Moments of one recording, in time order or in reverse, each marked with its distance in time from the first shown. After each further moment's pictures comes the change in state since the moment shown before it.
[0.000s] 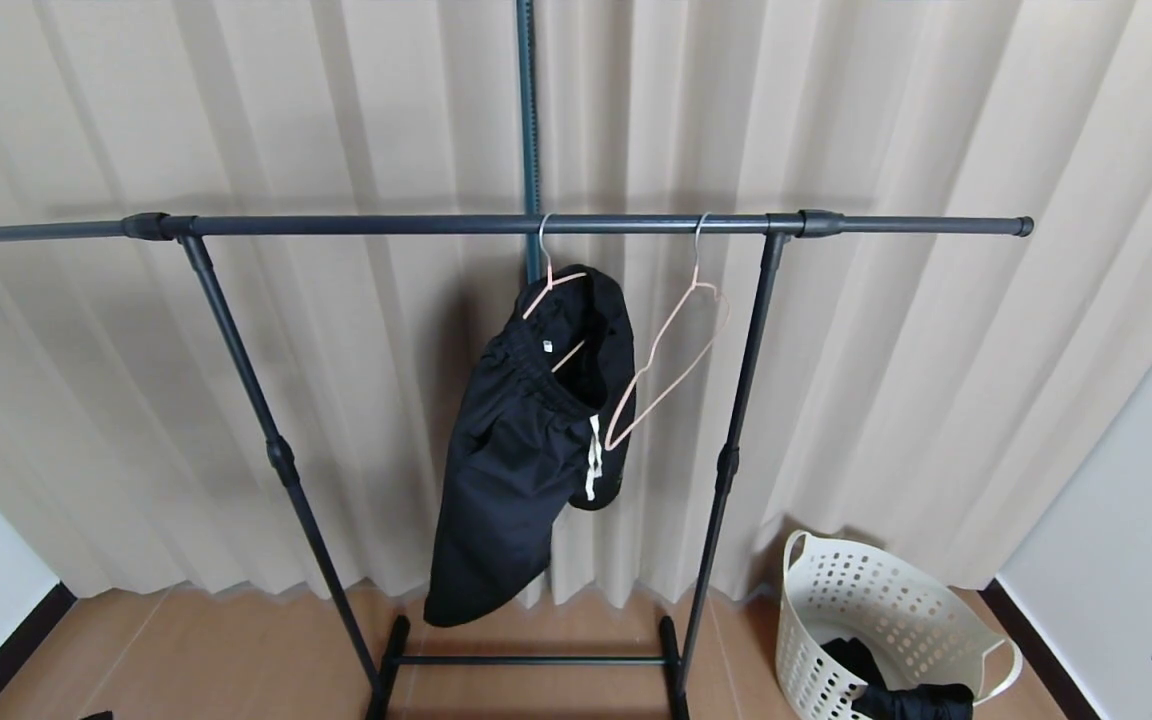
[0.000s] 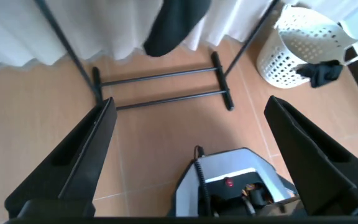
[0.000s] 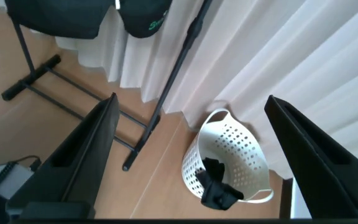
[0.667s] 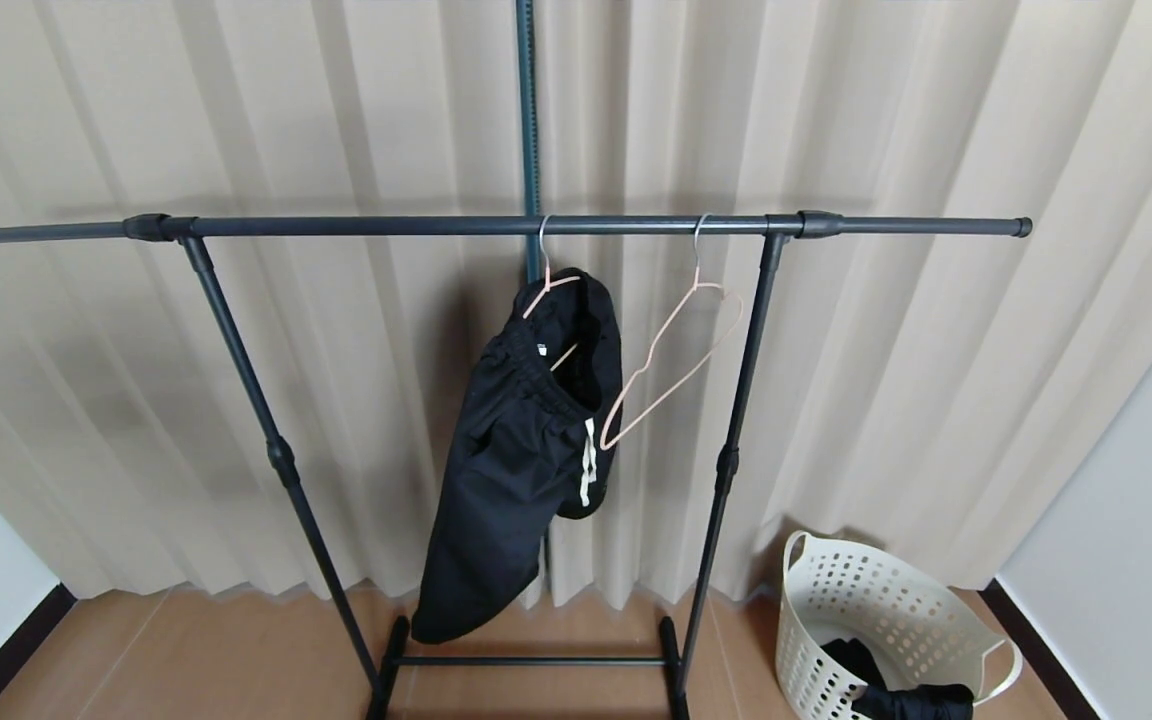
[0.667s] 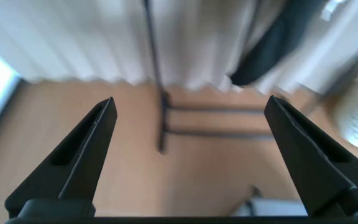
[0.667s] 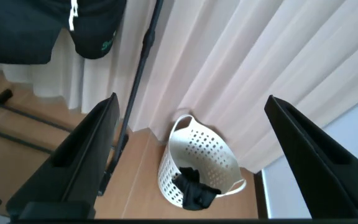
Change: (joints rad) left arm 0.365 -0.537 0.038 0.231 0.061 0.274; right arm -0.196 -0.552 -0.058 0.373 0.032 0.043
